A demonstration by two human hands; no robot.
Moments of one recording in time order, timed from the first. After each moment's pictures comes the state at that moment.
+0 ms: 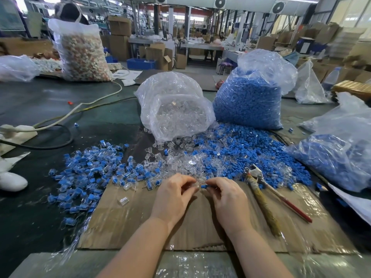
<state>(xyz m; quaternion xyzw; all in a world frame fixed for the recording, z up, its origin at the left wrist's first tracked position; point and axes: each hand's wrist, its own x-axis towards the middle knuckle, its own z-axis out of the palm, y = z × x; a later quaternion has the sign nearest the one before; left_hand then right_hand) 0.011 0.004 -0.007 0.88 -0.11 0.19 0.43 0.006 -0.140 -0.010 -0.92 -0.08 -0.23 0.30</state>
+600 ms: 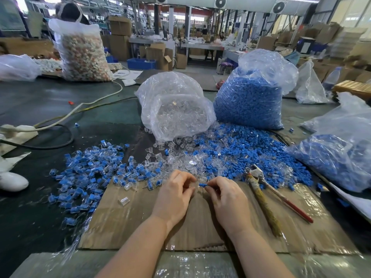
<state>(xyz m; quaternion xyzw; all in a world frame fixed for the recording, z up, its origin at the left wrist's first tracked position) 0.013 0.006 -0.006 0.89 -0.12 0.14 0.42 0.007 -0.140 -0.012 -0.93 -0.08 -0.21 0.28</state>
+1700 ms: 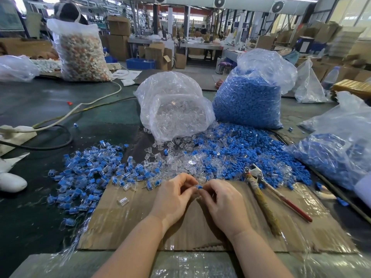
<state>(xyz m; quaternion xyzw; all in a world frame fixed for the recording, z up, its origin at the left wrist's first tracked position) 0.011 0.008 -0.004 0.84 -0.11 0.07 0.52 0.003 -0.137 -0.007 -0.92 -0.15 -0.23 0.28</state>
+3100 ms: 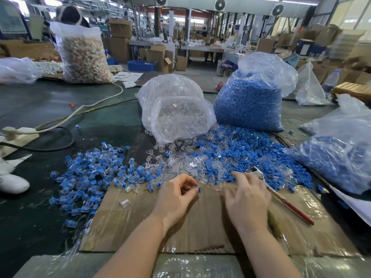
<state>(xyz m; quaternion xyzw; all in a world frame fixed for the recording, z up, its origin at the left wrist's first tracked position) 0.012 0.009 0.000 0.83 -0.09 0.06 0.54 0.003 -0.155 0.004 -0.96 0.08 -0.21 0.17</state>
